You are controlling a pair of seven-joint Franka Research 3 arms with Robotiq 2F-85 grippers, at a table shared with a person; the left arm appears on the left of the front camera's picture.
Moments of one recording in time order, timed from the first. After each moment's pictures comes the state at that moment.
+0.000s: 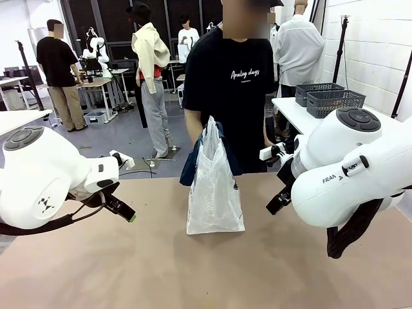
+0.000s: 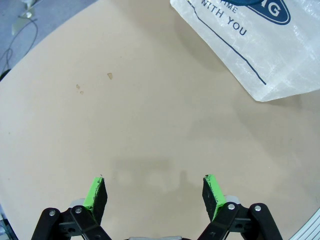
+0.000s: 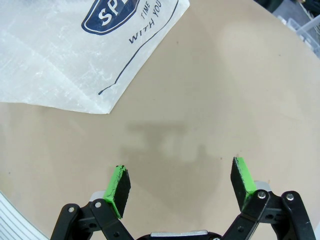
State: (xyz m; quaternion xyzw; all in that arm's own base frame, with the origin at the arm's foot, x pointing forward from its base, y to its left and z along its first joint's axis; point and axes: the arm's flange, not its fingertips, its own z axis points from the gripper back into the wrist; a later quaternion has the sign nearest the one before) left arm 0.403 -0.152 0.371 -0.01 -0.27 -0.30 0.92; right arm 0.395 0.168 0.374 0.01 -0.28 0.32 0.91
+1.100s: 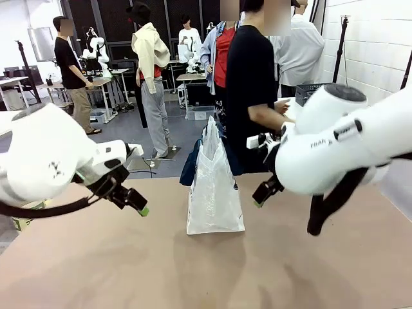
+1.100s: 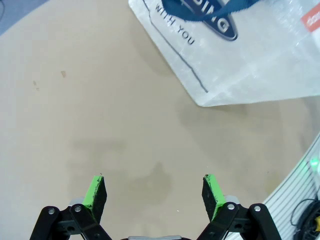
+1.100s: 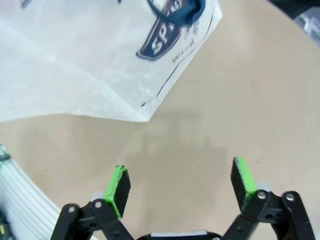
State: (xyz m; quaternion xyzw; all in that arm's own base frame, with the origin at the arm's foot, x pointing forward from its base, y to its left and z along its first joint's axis) left arm 0.407 -0.183 0.412 -0.11 -0.20 -0.27 0.94; right arm 0.407 0.198 0.419 0.06 -0.23 0.33 0.91
